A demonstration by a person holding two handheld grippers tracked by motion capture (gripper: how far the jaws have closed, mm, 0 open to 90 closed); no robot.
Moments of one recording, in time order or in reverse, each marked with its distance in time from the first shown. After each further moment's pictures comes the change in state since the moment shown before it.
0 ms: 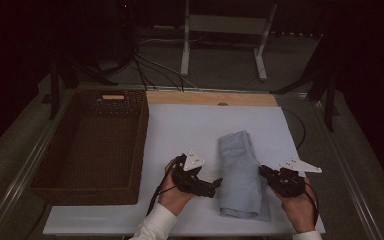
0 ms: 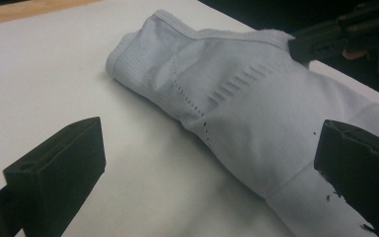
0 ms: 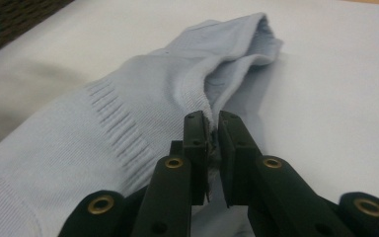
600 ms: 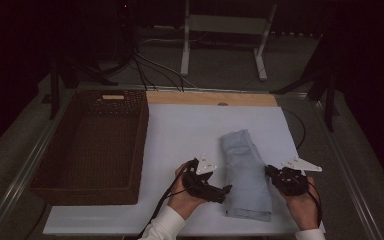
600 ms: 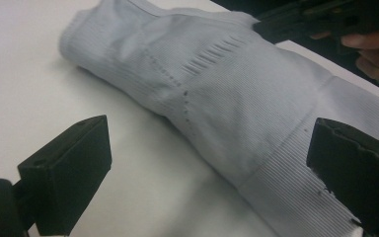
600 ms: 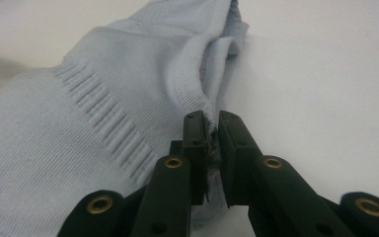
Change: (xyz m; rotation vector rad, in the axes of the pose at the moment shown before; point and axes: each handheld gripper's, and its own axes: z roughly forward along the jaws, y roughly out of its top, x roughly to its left) left arm -0.023 0.002 0.019 0.066 -0.068 0.005; right arm -0.014 -0.006 0.006 0.046 -0.093 -0.032
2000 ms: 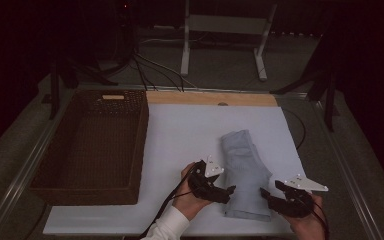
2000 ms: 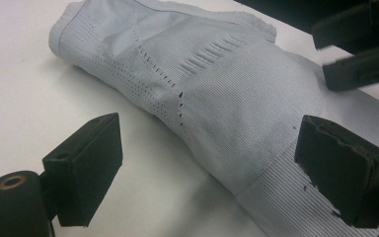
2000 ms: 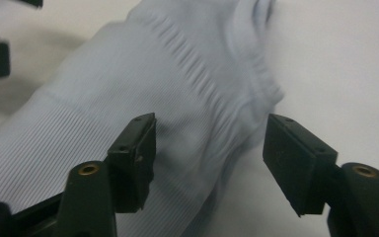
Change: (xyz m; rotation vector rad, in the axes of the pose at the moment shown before) left arm -0.006 0.002 0.009 0.028 0.042 0.042; right arm 0.028 -0.027 -0.039 0.047 0.053 0.010
